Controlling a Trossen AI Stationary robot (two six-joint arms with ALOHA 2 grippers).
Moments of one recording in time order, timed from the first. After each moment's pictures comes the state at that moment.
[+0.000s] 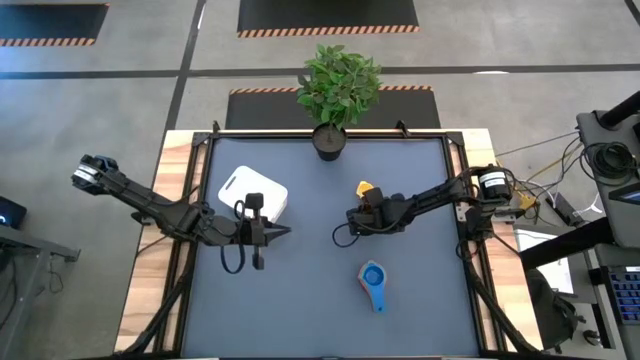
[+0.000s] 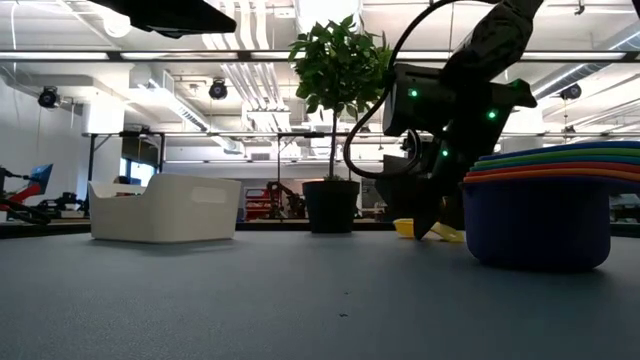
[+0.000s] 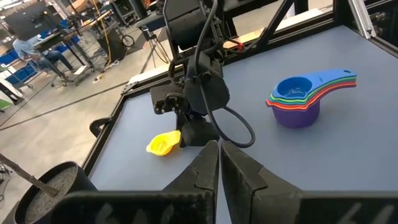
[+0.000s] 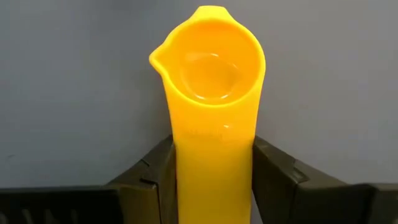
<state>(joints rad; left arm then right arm) -0.40 1.07 0.65 0.08 -0.54 0.20 0.03 1.83 0.93 -0.49 0.66 1.21</state>
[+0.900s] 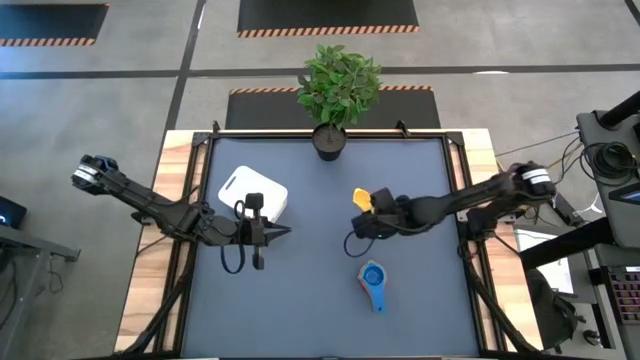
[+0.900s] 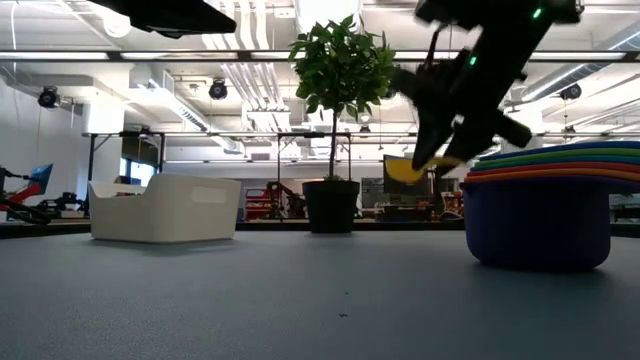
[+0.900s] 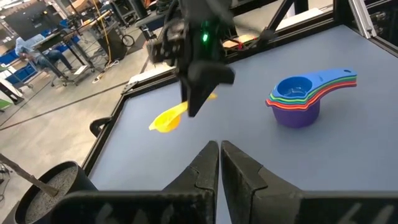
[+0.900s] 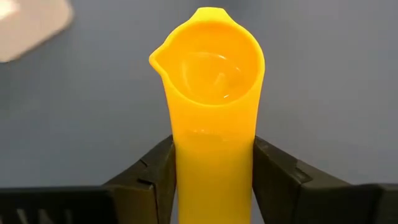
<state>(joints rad) -0.40 1.07 0.65 0.08 -0.54 0.20 0.15 1.50 0.93 -0.55 0.53 1.16</state>
